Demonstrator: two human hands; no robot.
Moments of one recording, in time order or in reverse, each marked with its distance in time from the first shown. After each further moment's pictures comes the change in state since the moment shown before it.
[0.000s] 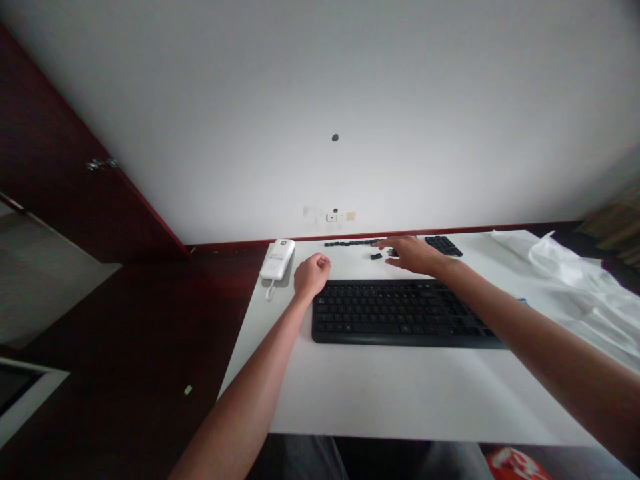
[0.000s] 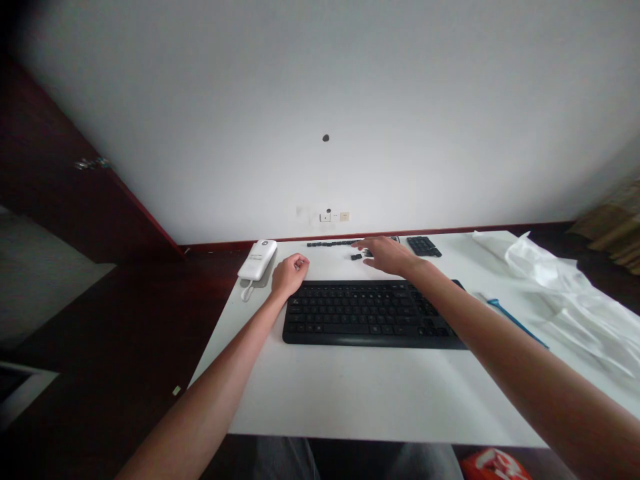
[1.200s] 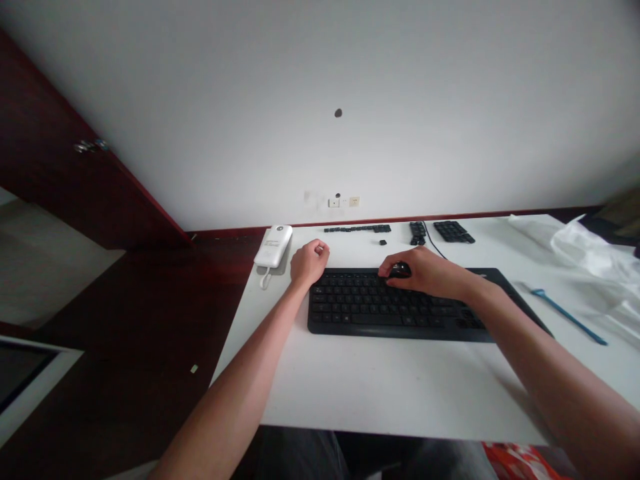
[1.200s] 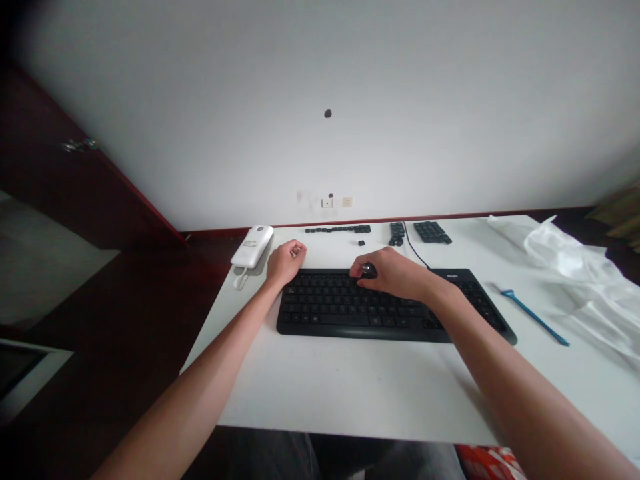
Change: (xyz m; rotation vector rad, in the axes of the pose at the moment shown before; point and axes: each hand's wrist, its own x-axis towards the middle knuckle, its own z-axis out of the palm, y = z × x) left_hand 0.001 -0.001 0.003 0.007 0.002 0.002; right_hand -0.050 -0.053 -0.011 0.410 -0.135 -0.005
